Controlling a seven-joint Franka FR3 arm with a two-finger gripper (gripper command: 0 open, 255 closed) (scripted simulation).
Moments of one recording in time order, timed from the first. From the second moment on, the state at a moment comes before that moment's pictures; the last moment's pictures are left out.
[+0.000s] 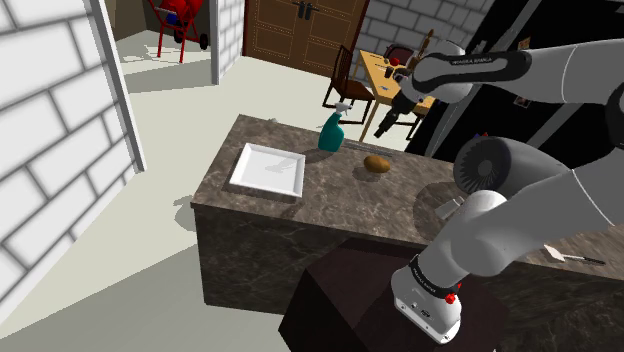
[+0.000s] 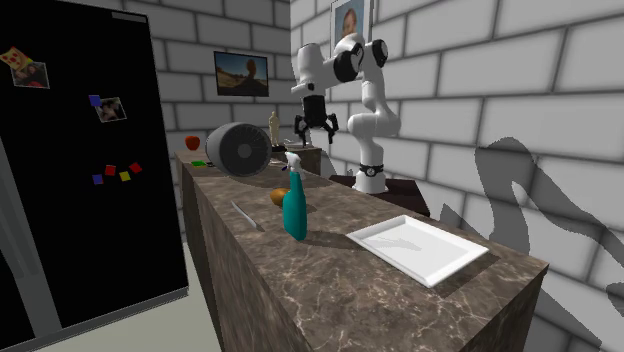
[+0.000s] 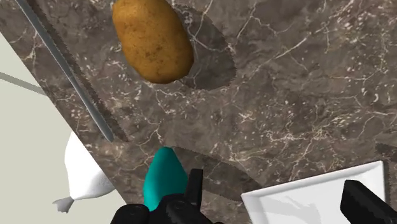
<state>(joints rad) 0.22 -0.41 -0.66 -2.43 -0.03 2.23 -0.84</state>
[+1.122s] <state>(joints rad) 0.20 0.48 -0.79 -1.84 0.98 2.05 -1.89</state>
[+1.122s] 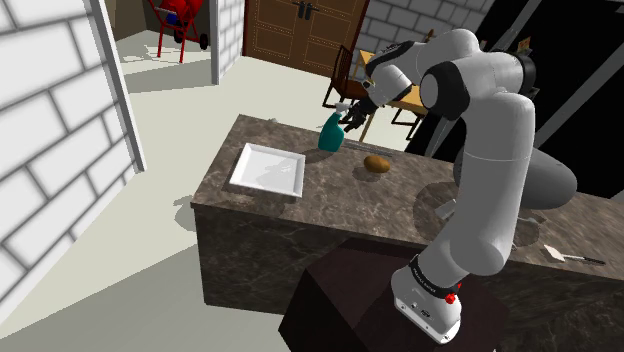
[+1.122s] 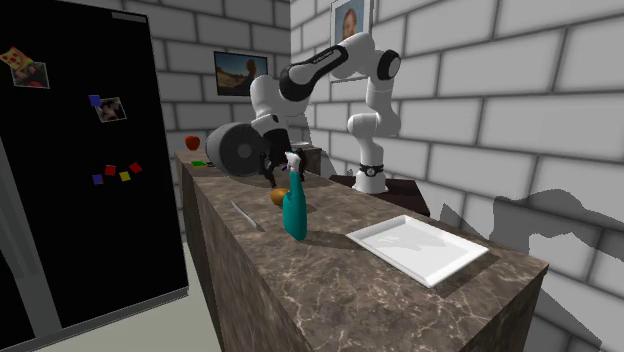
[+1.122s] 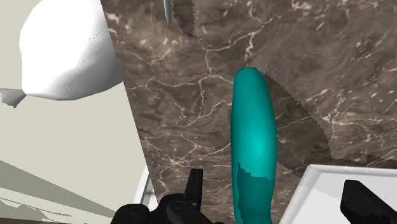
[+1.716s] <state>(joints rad) 0.18 0.55 -0.74 -1.81 1.05 2.08 -1.92</state>
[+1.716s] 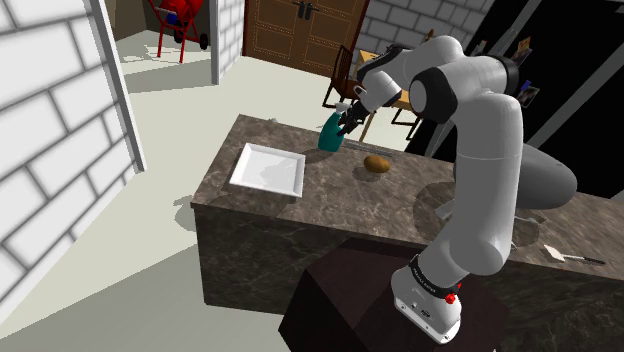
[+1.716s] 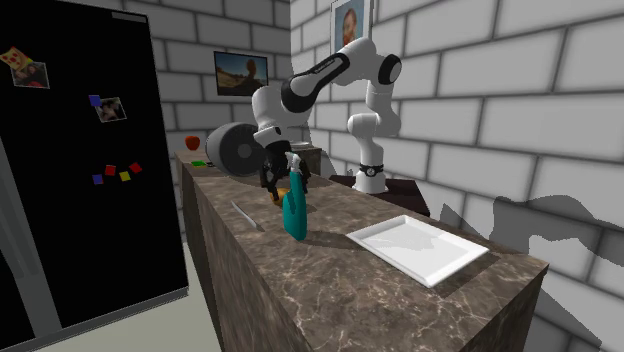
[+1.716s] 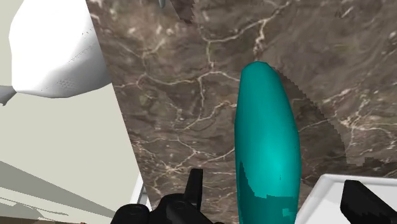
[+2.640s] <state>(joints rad) 0.18 0.55 -0.74 -1.81 1.05 2.08 -1.92</state>
